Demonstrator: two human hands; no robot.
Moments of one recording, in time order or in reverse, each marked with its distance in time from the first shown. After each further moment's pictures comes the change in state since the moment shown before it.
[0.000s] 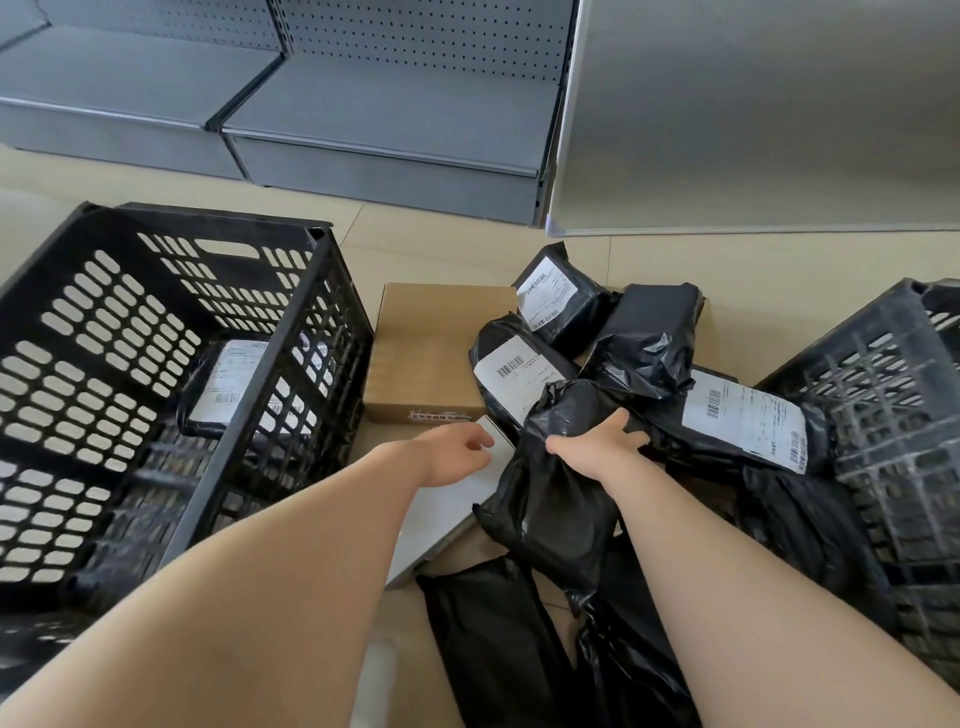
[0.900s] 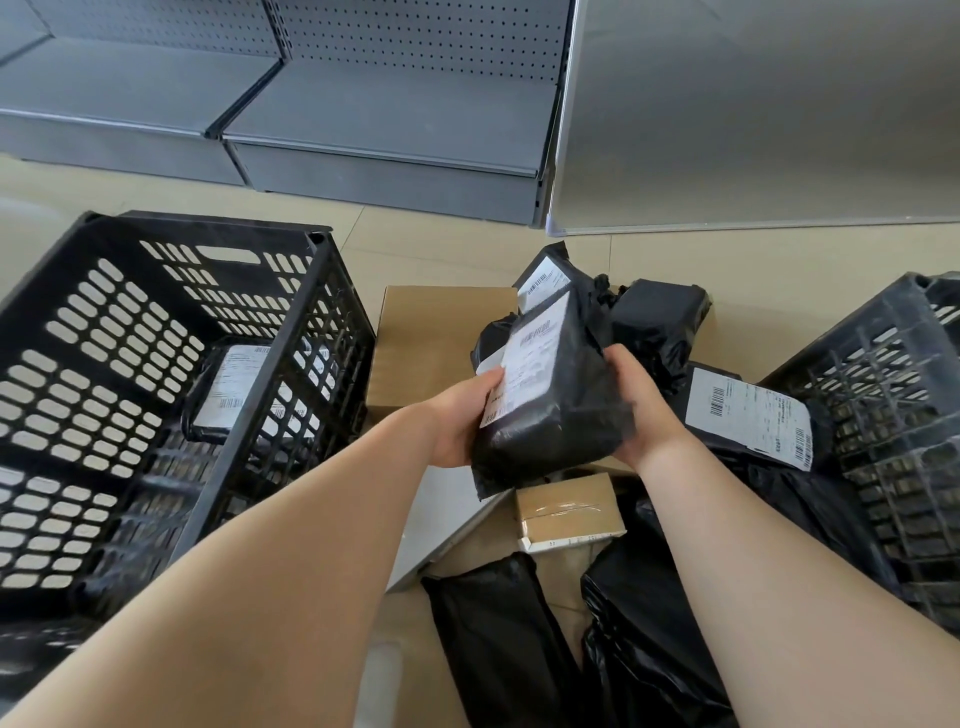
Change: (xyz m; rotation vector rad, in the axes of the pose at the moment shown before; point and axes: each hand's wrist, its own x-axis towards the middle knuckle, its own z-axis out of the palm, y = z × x) left_hand 0.009 0.038 -0.023 -1.117 -0.154 -0.209; right_hand -0.022 -0.006 -0.047 1.194 -0.583 -0.333
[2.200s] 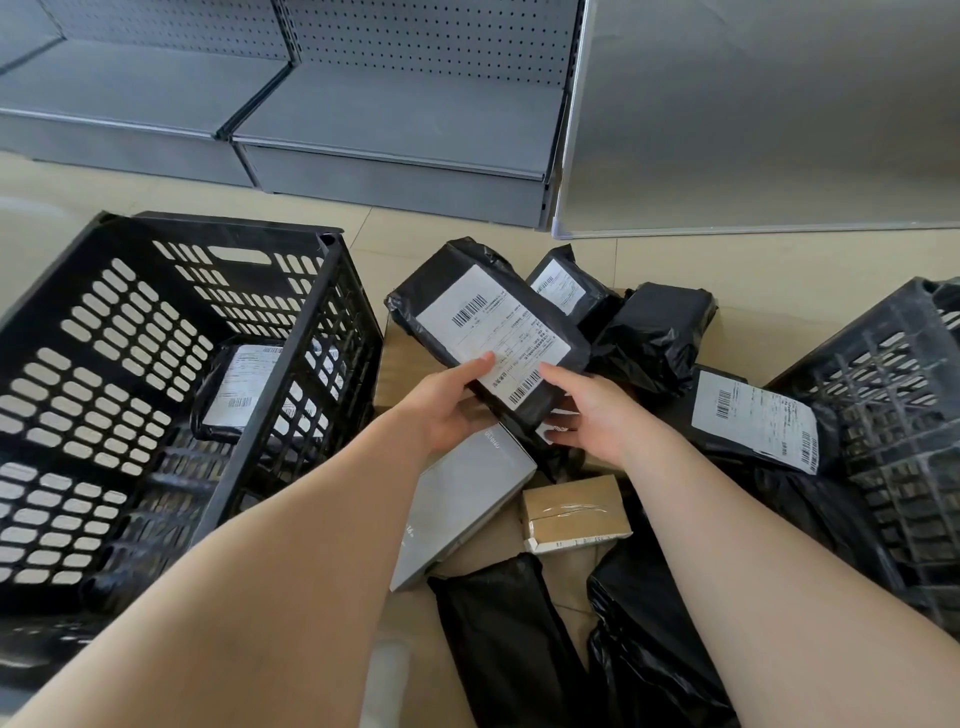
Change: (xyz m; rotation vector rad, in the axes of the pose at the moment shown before) left_hand -0.020 0.003 -0.010 -0.376 0.065 0.327; right_hand 0.035 0.021 0.012 -0.295 0.068 0.065
